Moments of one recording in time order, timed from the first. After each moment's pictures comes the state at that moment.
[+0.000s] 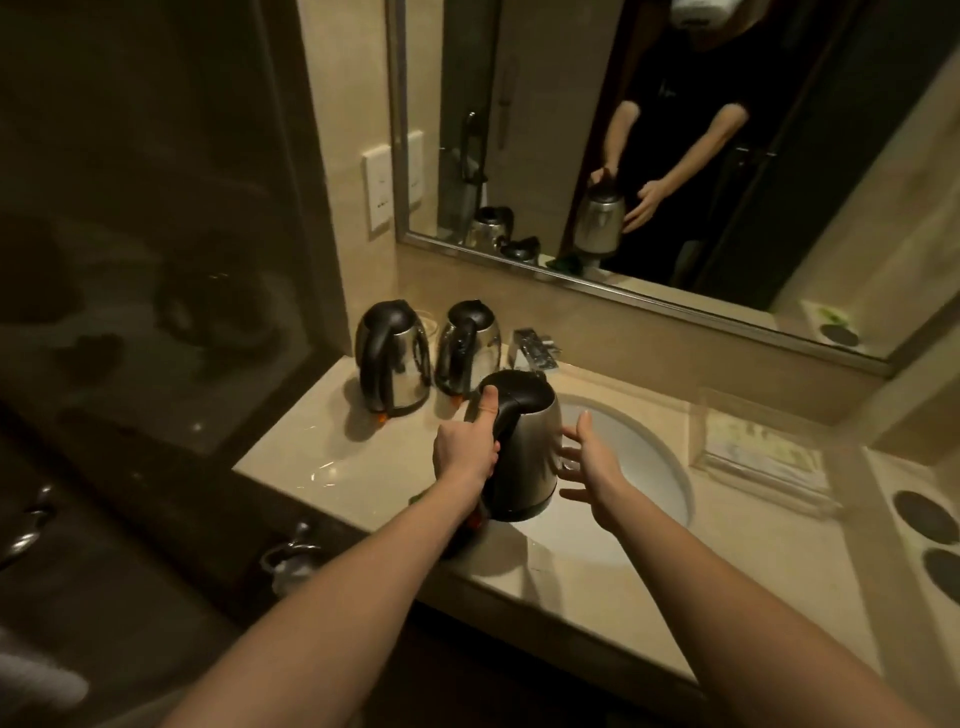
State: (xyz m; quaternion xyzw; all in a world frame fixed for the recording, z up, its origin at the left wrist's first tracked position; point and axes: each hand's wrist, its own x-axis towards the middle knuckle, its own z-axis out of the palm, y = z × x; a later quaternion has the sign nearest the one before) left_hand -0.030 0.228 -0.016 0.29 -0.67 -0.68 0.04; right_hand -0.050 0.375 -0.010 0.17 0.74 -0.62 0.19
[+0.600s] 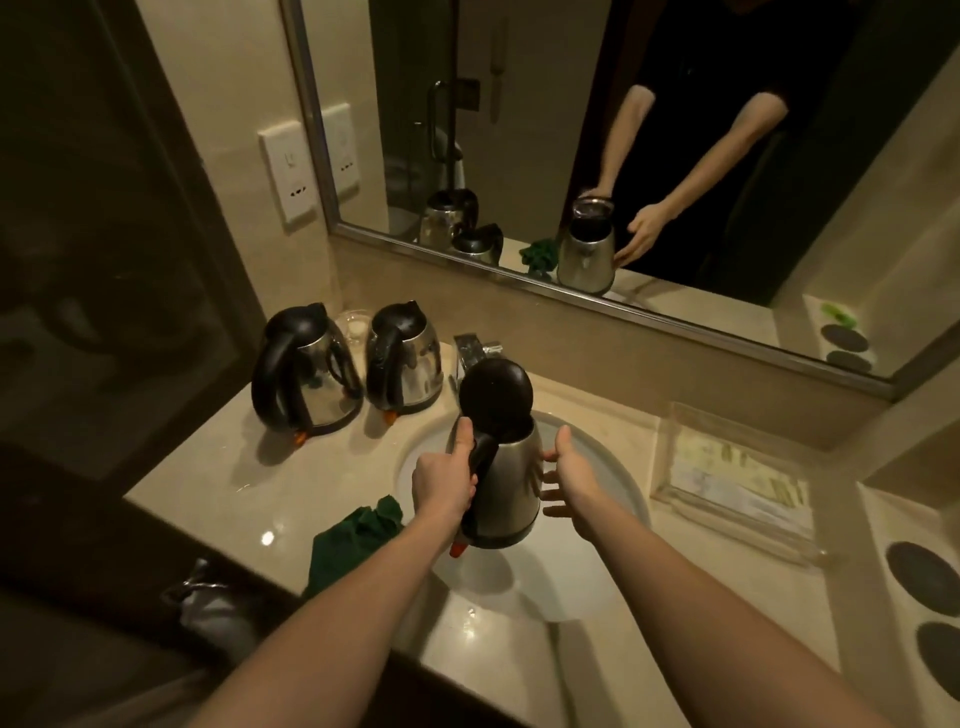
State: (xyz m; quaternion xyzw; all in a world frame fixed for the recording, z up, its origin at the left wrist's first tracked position) left_hand -0.122 0.328 -0.069 0.35 -0.67 -0.65 0.03; right_hand -0.166 0.468 -0.055 0.19 0.76 -0.57 0.26
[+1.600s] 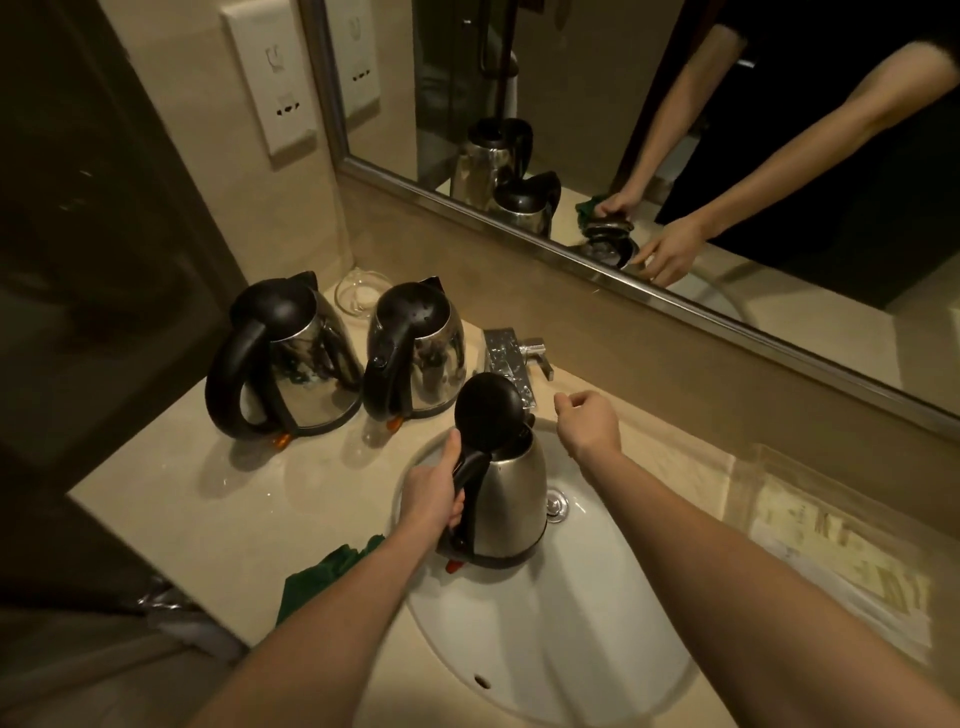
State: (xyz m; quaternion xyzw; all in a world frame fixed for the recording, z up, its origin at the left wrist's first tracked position) left_hand -0.217 0.269 -0.158 0.41 -0.60 -0.69 -0.06; right_hand -0.346 0.412 -0.124 0.13 0.90 -0.40 0.12
